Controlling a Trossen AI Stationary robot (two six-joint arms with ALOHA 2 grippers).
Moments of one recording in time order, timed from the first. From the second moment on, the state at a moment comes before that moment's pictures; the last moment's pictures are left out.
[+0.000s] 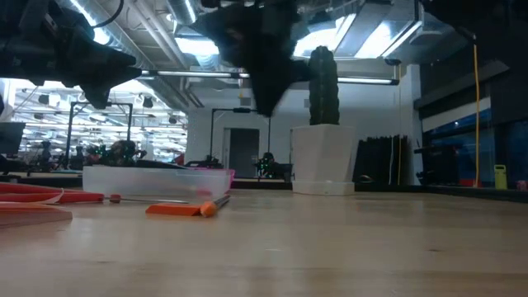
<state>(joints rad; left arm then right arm) -0.06 0.01 0.01 0.04 -0.22 -0.32 0.06 2.34 2.34 -1.48 0.01 0.70</state>
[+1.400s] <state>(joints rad) -0.06 0.01 0.01 0.04 -0.22 -0.30 0.17 2.53 2.33 -1.10 0.02 0.74</state>
